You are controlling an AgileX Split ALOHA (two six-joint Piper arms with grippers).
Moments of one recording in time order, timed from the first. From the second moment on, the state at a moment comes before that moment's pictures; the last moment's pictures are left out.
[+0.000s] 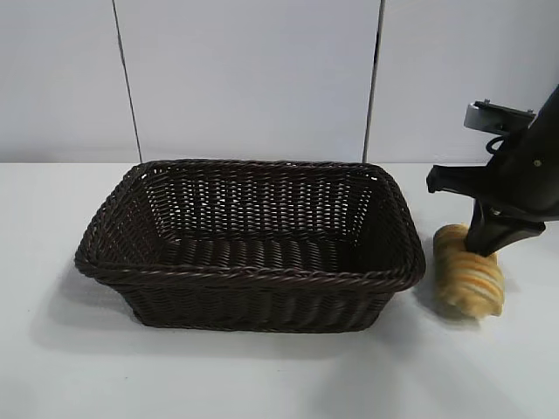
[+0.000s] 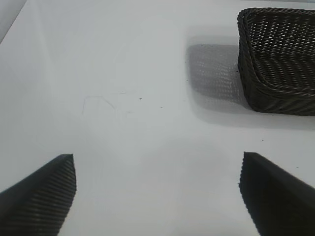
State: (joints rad) left arm 0.05 -0.02 -0.48 -0.08 1.13 0.08; right arm 0.07 1.68 -1.21 0.20 0.69 -0.03
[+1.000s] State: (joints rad) left arm 0.05 -0.02 -0.48 -0.08 1.13 0.08; right arm 0.53 1.77 -1.43 0.14 0.71 -0.49
